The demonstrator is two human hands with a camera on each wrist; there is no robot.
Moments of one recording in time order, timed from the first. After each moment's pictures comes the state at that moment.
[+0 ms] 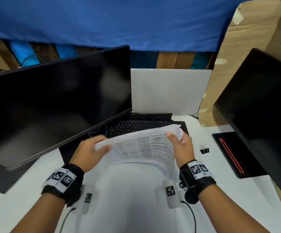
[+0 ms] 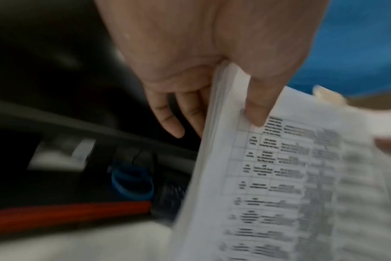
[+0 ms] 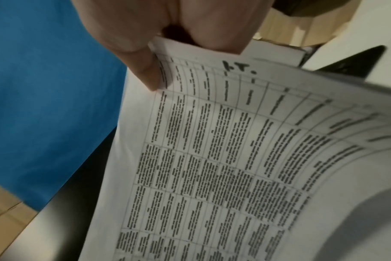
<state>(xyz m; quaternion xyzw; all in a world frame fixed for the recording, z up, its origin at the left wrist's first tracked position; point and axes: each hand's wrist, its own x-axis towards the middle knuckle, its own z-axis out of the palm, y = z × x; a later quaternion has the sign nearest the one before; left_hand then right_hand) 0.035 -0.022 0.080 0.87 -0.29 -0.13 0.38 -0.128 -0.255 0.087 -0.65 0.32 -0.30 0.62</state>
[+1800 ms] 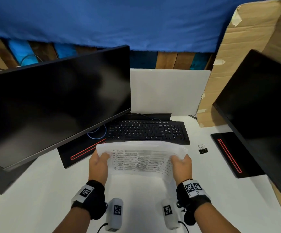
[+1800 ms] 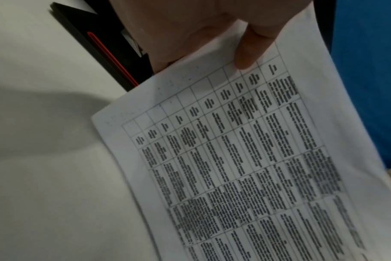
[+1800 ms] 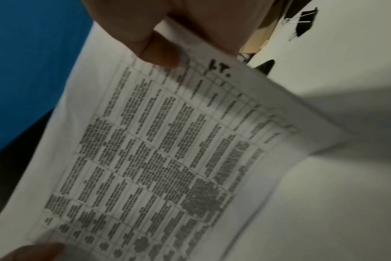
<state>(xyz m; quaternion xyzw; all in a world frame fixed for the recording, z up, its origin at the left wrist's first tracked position) -0.019 -0.051 0.037 0.67 0.02 -0.19 0.71 -0.157 -0.240 0.031 -0.61 0.43 -0.29 0.60</state>
